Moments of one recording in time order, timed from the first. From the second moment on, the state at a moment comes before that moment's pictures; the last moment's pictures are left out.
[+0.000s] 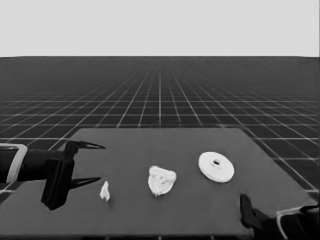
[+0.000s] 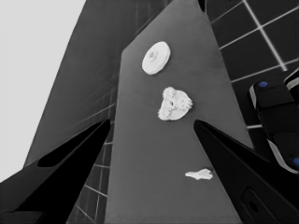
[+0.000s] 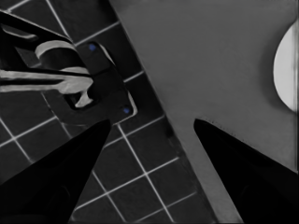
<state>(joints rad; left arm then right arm) -0.34 1.75 -0.42 0.31 0.68 0.35 -0.35 1.77 -0.39 -0.69 -1.18 0.32</state>
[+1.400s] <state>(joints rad) -0.34 1.75 -0.42 0.31 0.68 0.35 -0.09 2.55 -1.99 -0.16 -1.34 0.58</state>
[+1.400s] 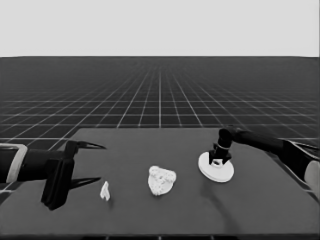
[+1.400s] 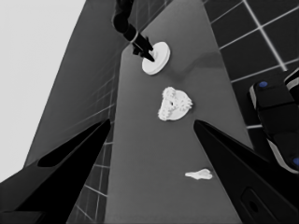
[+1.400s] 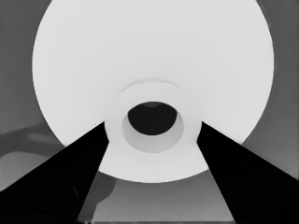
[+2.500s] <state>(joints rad) -0.34 1.75 -0.42 0.31 0.68 0.35 0.03 3.05 -1.69 -0.16 -1.54 1.37</state>
